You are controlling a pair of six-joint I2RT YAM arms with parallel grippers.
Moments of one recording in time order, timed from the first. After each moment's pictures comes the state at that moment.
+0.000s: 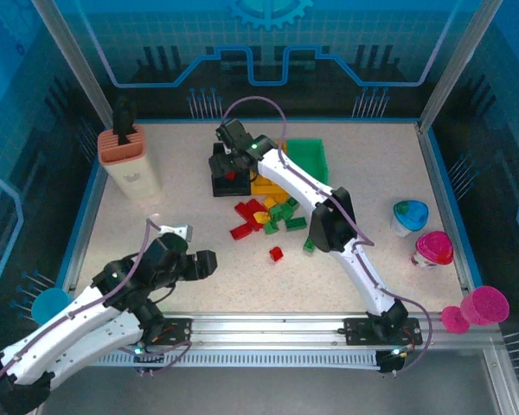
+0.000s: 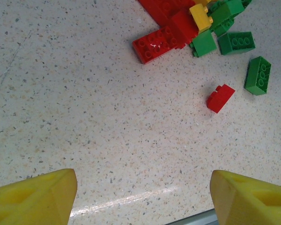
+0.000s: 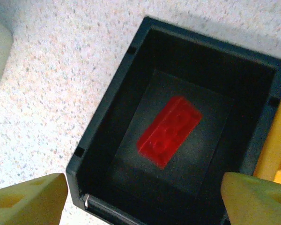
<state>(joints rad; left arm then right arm) -0.75 0.58 0.62 -0.89 -0.11 -0.82 0.73 2.50 2.49 -0.87 0.11 0.28</state>
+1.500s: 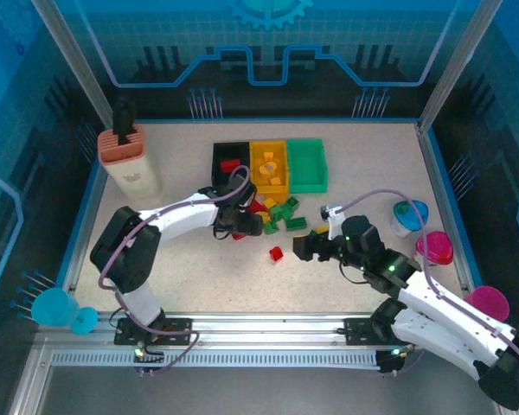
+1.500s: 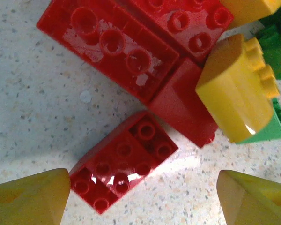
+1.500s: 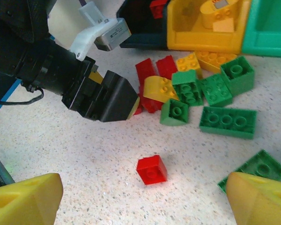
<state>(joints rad) -0.59 1.74 1.11 -0.61 0.02 -0.51 0.69 0.74 0.52 -0.30 -0.08 0.46</state>
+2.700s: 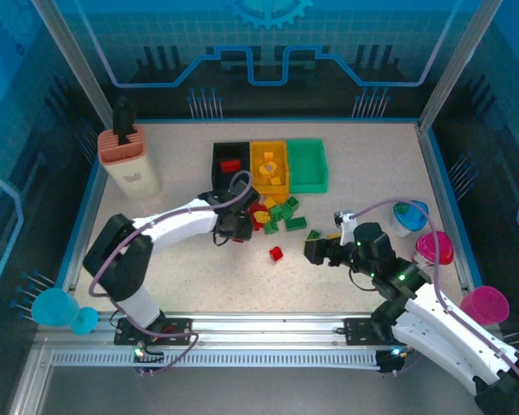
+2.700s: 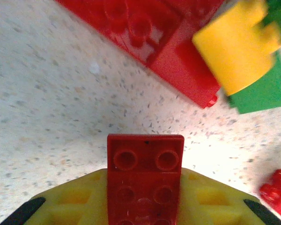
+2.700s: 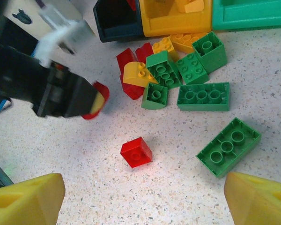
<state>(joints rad) -0.64 1.64 1.09 -0.67 -0.07 -0.53 0.60 0.62 0.45 -0.38 -0.13 0.51</state>
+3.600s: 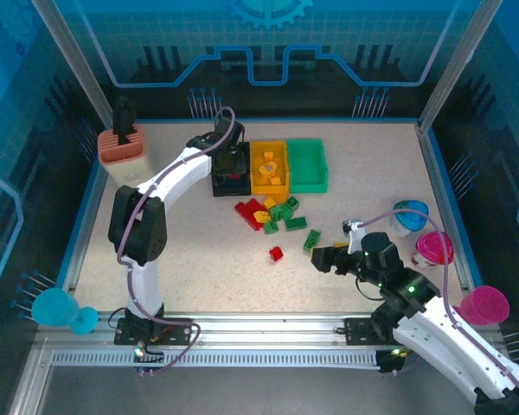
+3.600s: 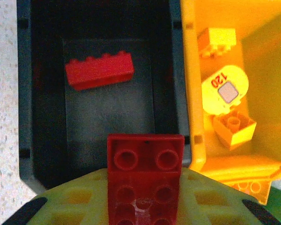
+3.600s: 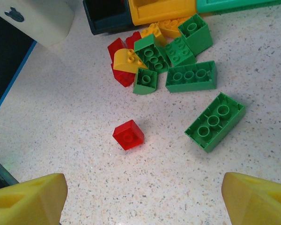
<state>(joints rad) -0.37 1.97 1.67 -0.71 -0.09 -0.45 0.60 0.47 0.41 -0.50 -0.12 0.55</state>
